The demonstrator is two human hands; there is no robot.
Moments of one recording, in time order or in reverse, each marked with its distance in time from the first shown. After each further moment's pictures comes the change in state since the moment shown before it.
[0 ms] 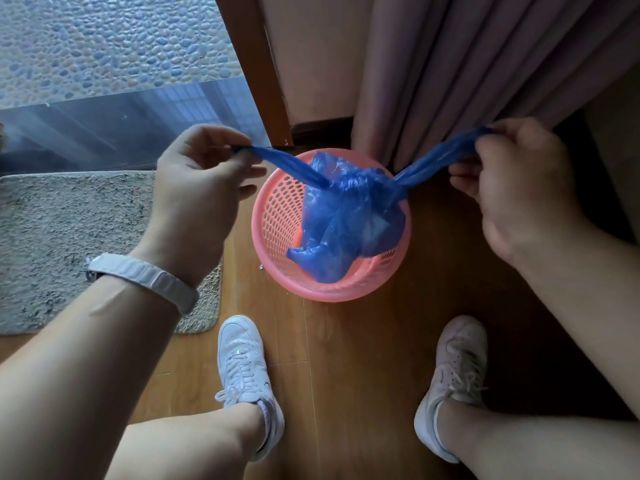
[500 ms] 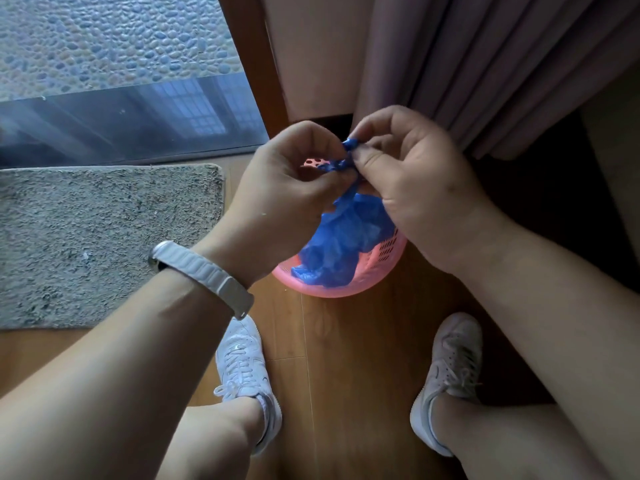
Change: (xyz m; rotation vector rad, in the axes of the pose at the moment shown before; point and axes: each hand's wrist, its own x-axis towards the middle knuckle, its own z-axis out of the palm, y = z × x) left_hand -0.022 0.005 0.045 0.111 -0.361 0.122; right_hand -0.042 -0.011 0.044 0.032 -0.652 -0.232
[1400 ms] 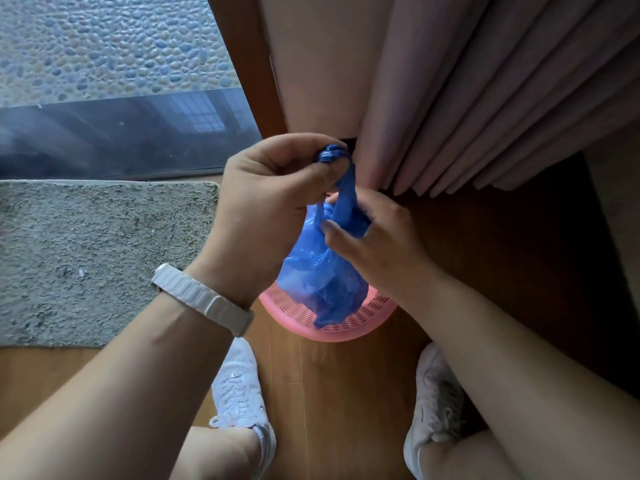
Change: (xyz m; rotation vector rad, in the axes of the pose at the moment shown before) left_hand 0.057 0.021 -0.012 -0.323 0.129 -0.026; right_hand 0.047 0.046 0.002 -0.432 -0.008 -0.002
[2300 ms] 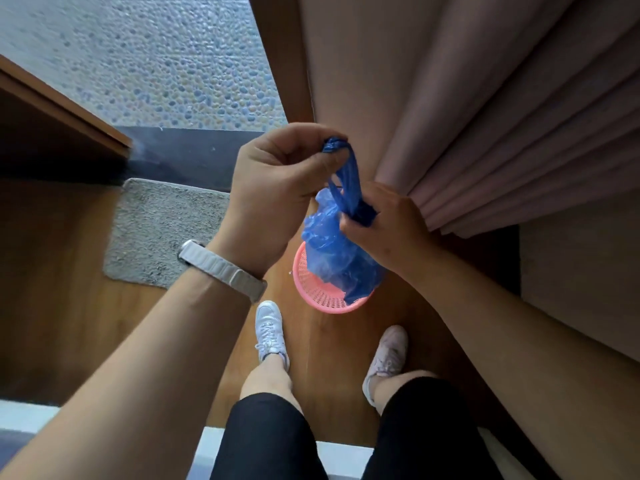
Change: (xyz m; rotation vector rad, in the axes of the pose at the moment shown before) left_hand -0.019 0.365 0.054 0.002 0.121 0.046; right_hand 0.028 -0.301 -0.173 -0.232 -0.156 -0.243
